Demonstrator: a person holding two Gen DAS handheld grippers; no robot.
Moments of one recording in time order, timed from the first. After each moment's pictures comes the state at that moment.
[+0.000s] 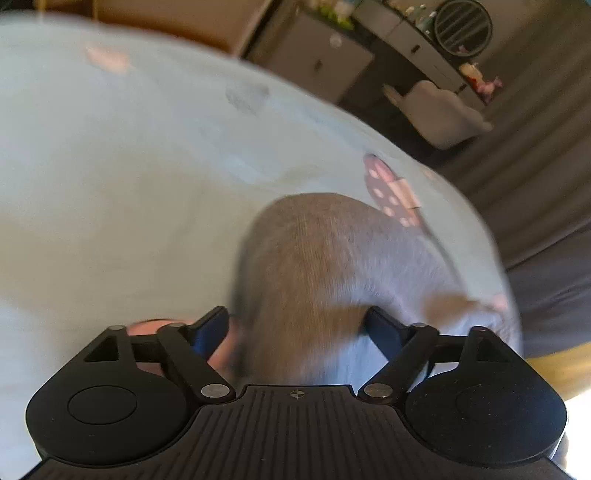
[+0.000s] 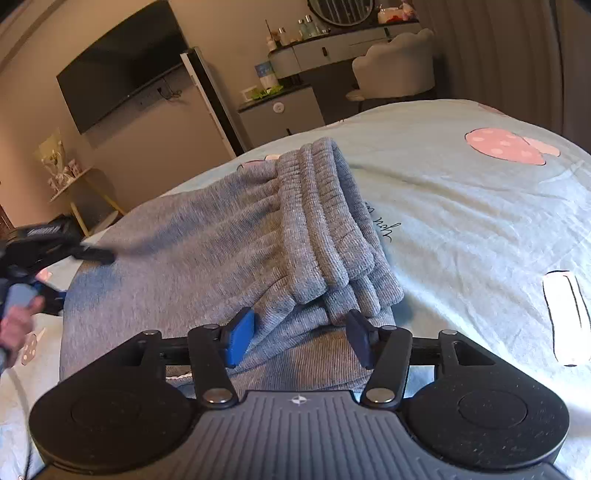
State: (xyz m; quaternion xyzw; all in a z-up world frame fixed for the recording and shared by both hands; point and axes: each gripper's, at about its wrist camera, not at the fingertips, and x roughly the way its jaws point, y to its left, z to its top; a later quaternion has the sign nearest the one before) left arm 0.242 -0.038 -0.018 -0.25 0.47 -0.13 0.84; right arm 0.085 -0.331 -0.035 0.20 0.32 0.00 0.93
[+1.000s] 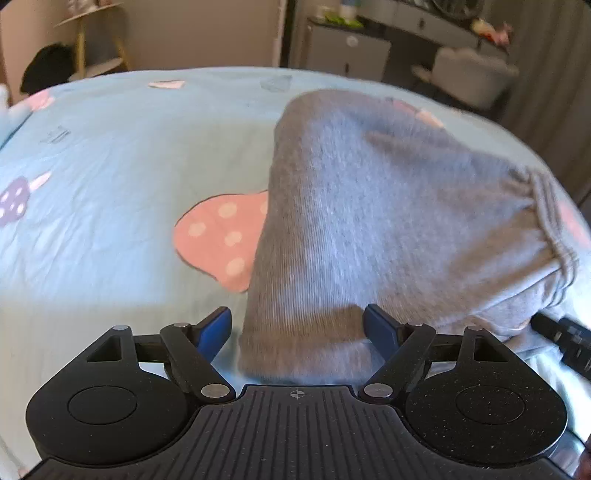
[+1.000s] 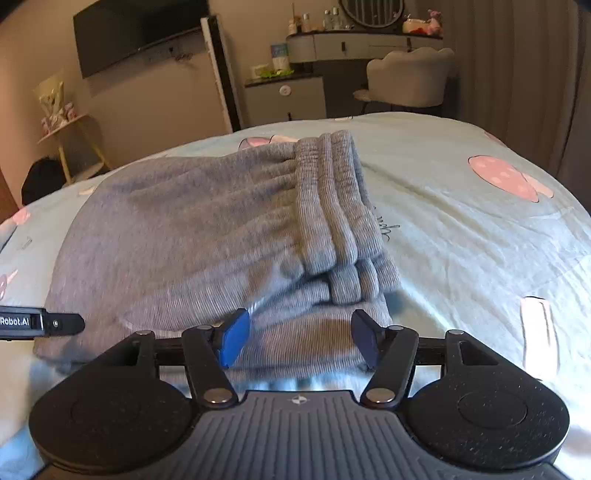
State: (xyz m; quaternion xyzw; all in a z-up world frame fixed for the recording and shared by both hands) left arm 0.096 -0.112 -0.027 -0.07 0.43 -0.01 0.90; right arm 0.074 -0.298 -0.021 0.09 0.36 -0.01 0.93
